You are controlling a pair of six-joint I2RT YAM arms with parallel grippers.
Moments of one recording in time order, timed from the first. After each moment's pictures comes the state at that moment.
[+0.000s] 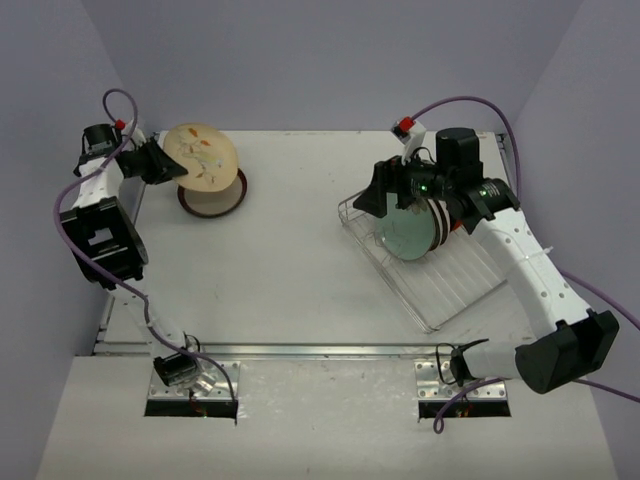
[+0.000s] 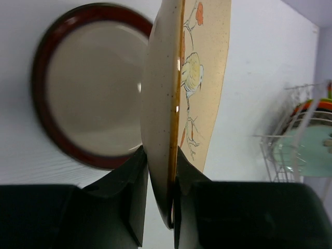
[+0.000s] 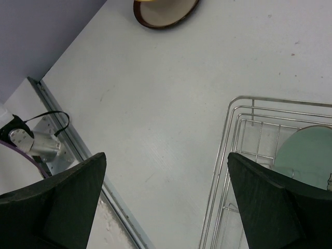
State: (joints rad) left arm 0.45 2.01 1.70 -0.59 0.83 -0.14; right arm 0.32 1.32 1.31 -0.52 -0.57 0.08
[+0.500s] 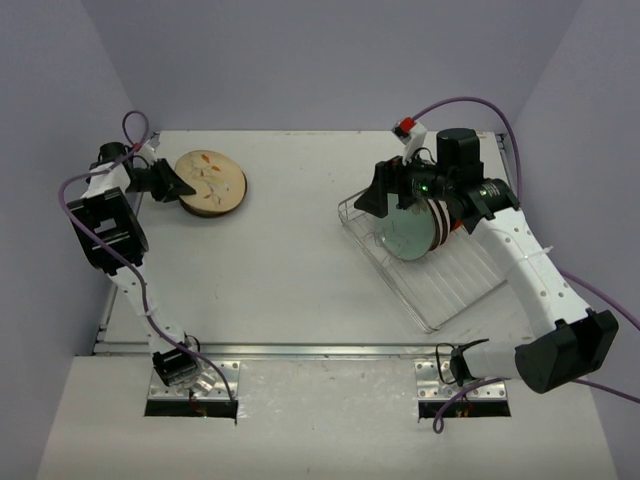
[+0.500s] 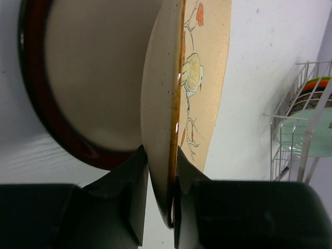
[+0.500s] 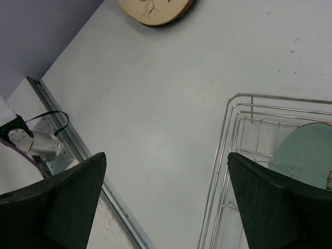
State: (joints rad) left arm 0.48 2.23 1.78 -0.73 0.85 -0.04; right arm 0.32 1.31 1.31 -0.52 -0.58 0.08
